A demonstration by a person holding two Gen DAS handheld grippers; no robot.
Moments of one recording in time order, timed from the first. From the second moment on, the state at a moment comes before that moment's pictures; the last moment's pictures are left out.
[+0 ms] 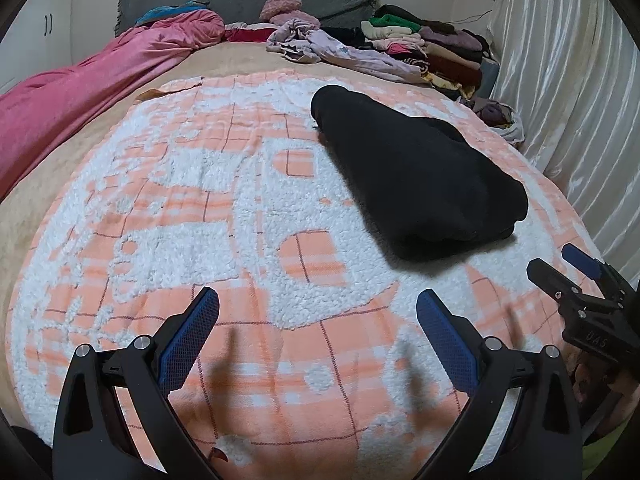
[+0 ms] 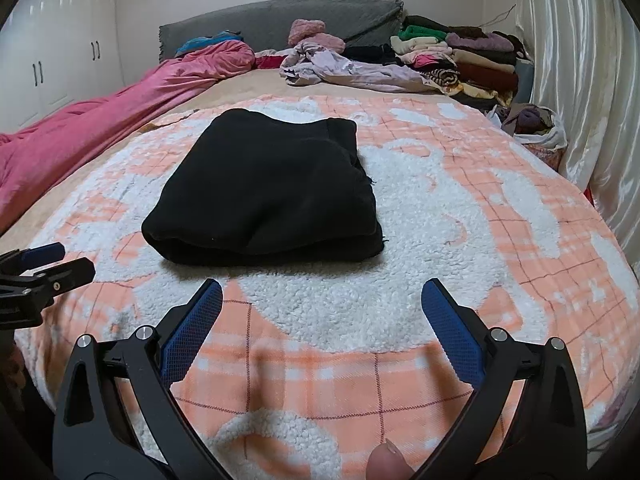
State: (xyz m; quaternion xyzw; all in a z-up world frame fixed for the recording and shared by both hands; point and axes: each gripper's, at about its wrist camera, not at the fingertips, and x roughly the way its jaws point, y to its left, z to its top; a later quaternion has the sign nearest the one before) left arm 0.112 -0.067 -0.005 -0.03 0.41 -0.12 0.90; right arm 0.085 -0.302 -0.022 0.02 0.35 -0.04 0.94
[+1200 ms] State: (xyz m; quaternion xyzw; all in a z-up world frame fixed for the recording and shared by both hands) left arm 0.111 -0.065 0.002 -0.03 0.41 -0.11 0.90; right arm 0.087 -0.305 -0.023 0.02 0.35 -0.04 0.94
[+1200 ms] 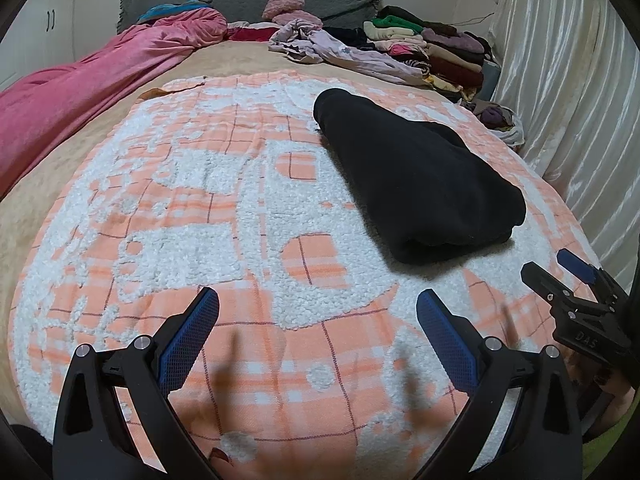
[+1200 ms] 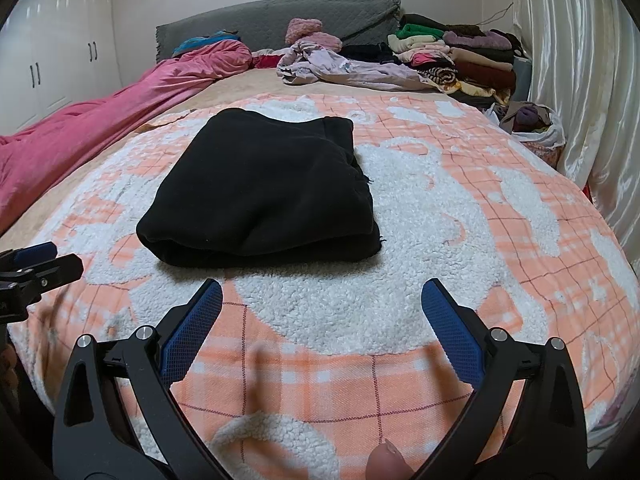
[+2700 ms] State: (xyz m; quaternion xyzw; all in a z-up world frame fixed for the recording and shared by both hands) left arm 0.109 -0.064 0.006 -0.02 0.40 -0.11 0.91; right arm 0.087 -0.306 -0.023 0.02 0.35 -0.05 0.93
